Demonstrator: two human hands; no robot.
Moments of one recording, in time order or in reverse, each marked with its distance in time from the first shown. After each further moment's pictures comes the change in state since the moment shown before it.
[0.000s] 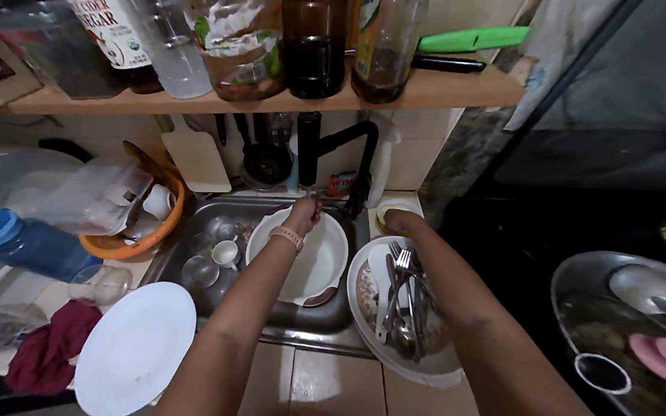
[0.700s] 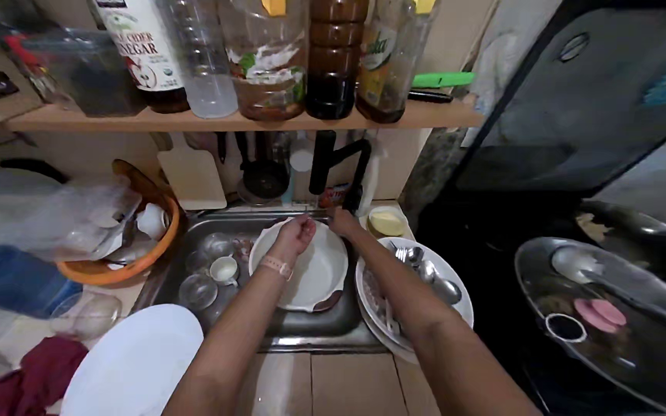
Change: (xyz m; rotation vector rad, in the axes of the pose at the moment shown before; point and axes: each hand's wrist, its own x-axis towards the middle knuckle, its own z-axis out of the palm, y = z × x) left_hand -0.050 0.001 -0.048 -0.410 -0.085 -0.086; right_hand -0.028 -0.142 0.008 0.366 0.362 -0.164
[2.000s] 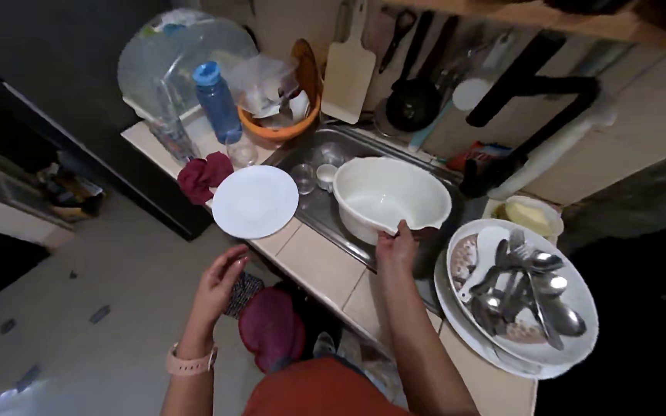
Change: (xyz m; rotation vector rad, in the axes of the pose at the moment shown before) left_hand -0.330 -0.134 -0.297 0.700 0.514 0.827; right_hand -0.191 -0.077 0.148 1.820 0.372 0.298
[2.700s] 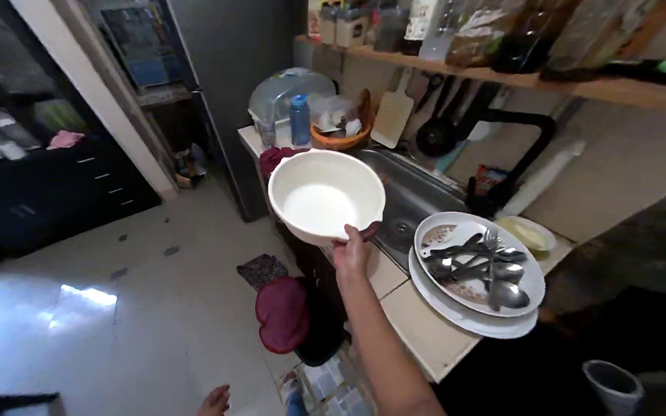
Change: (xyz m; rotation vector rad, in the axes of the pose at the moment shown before) left_hand -0.481 -0.141 0.119 -0.084 0.350 -1.020; right_hand -0.167 -0.080 -0.115 -0.186 -0.516 0.365
